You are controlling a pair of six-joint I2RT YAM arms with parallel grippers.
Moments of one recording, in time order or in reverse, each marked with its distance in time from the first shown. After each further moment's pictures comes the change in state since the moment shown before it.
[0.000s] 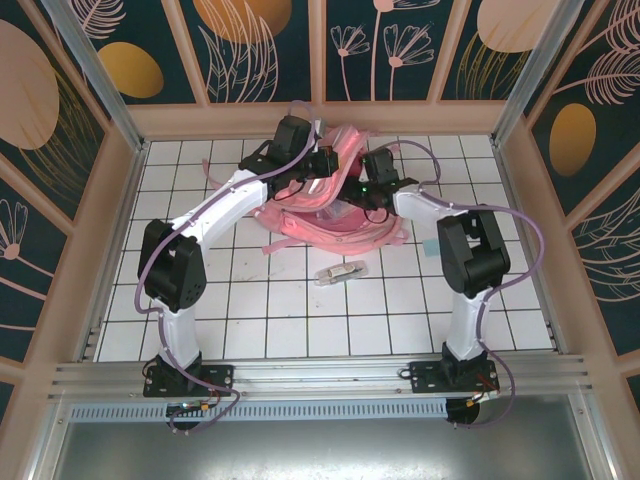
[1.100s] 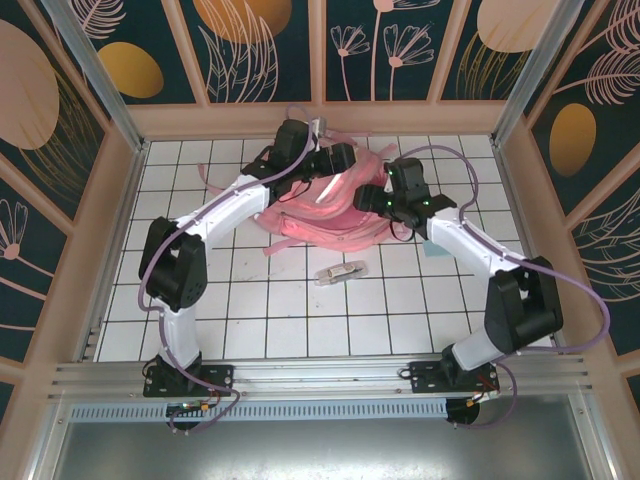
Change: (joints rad) left arm 0.002 0.002 -0.074 0.203 0.045 -0.133; right arm -0.003 -0.464 -0.274 -0.161 0.155 -0.087
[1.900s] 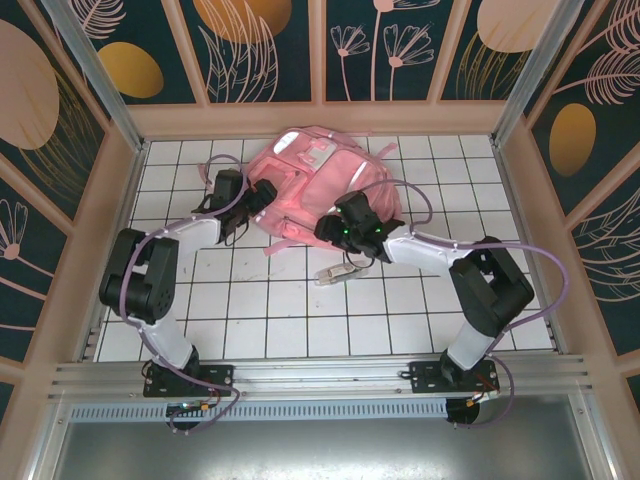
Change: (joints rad) left arm 0.297 -0.164 -0.668 0.254 -0.197 -0.189; right arm 0.262 0.179 -0.101 0.224 0.060 0.393
